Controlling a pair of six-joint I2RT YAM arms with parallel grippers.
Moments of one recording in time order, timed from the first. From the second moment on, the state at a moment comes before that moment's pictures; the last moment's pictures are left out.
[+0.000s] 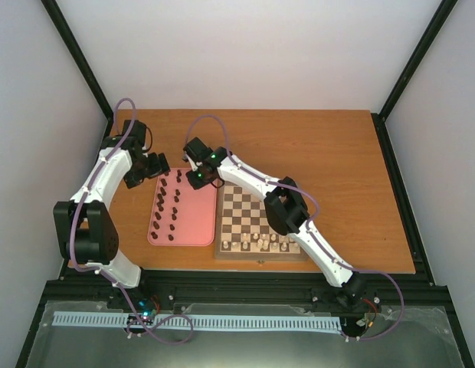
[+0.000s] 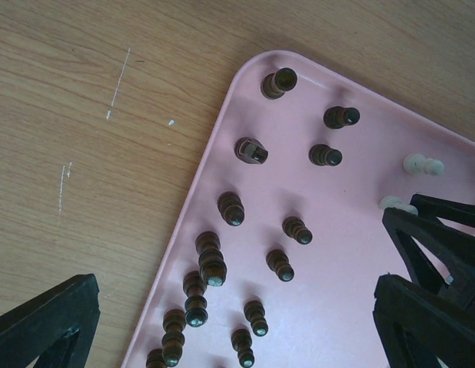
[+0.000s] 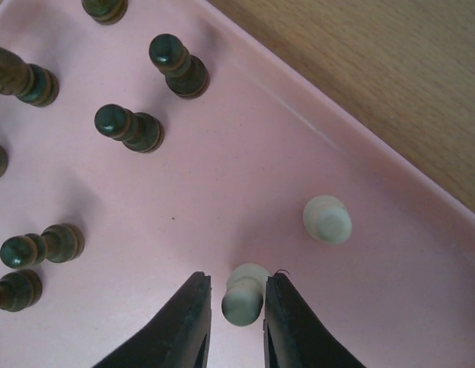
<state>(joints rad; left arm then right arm) -0.02 1.59 1.33 -0.99 0.01 -0.45 0.85 2.62 2.42 -0.85 -0.09 0.20</state>
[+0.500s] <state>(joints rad) -0.02 1.61 1.33 -0.99 0.01 -0.45 0.85 2.62 2.42 -0.84 -0.09 0.19</state>
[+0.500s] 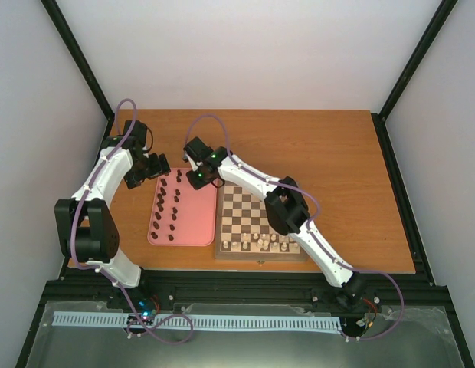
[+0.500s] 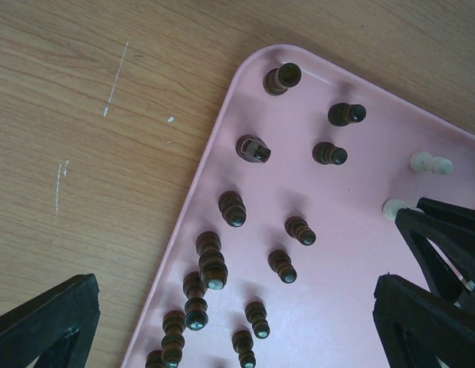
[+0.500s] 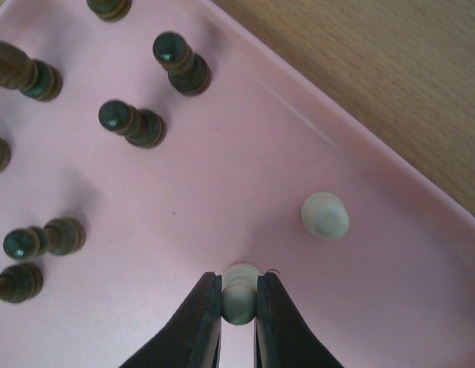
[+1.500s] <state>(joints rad) -0.02 1.61 1.33 -0.99 -0.01 -0.45 1.01 1.73 1.29 -0.82 -0.08 0.24</state>
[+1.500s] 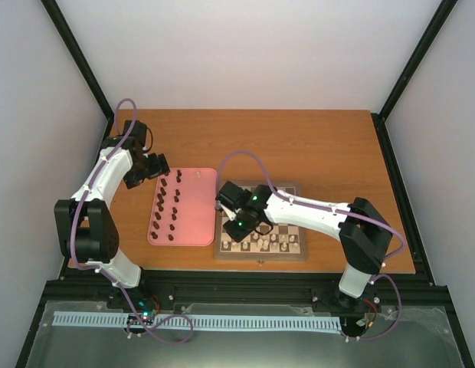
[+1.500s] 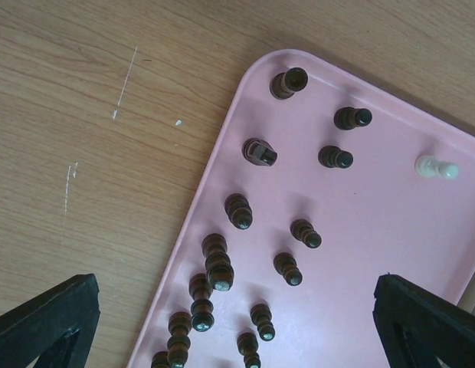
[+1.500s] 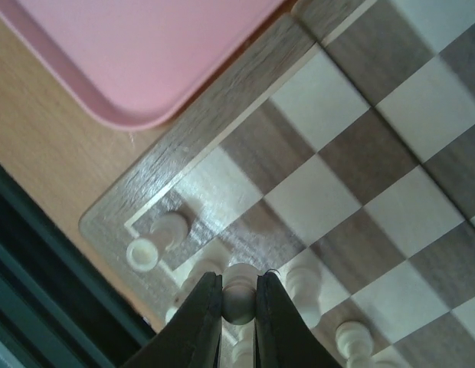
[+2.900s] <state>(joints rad) -0.02 1.58 1.33 -0.99 -0.02 -0.45 1.03 1.79 1.27 -0.79 -0.06 0.27</state>
